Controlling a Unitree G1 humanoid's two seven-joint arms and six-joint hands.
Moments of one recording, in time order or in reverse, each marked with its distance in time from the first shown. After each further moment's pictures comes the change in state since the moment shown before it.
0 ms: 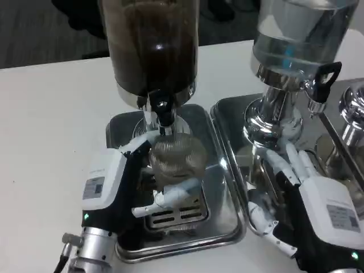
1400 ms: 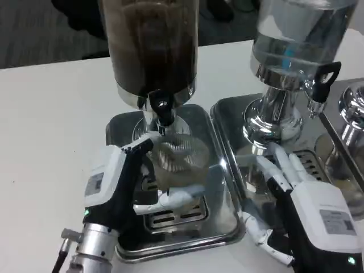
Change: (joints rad) left arm 0.053 -0.028 0.114 -0.109 -0.067 -0.034 -0.211; right arm 0.035 -0.031 0.021 -0.049 -0.057 -0.016 0.018
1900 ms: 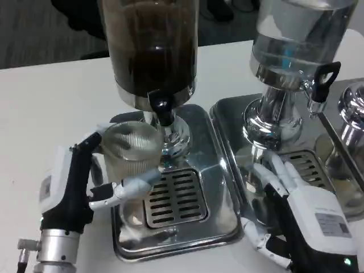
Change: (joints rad) left arm 0.105 0.072 0.128 -0.107 -0.162 -0.049 -0.082; right arm -0.026 -0.013 0.006 0.067 0.047 -0.006 0.016
